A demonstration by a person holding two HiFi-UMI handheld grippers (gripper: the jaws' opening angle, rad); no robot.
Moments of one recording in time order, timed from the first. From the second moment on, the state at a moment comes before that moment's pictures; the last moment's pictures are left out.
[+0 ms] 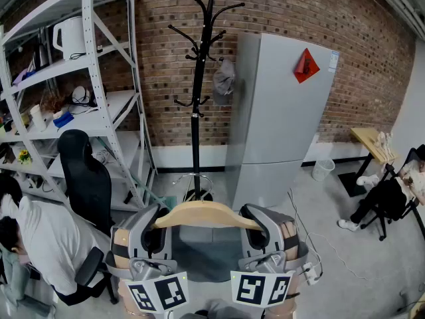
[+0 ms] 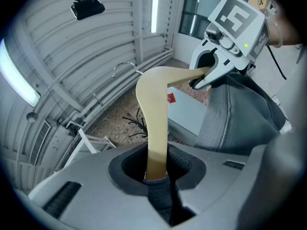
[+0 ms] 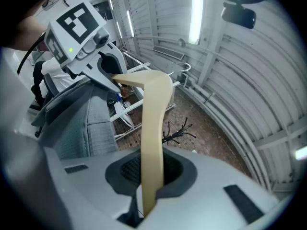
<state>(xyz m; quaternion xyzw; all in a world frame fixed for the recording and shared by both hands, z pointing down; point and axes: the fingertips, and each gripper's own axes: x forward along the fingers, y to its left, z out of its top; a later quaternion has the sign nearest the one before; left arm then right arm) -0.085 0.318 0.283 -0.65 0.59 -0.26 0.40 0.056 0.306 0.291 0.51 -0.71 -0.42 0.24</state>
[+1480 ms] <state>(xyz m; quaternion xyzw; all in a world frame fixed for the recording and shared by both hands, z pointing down) -0.046 0.224 0.295 -0.61 0.62 -0.31 0.38 0.092 0.200 0.304 0.47 -0.74 -0.42 0.24</state>
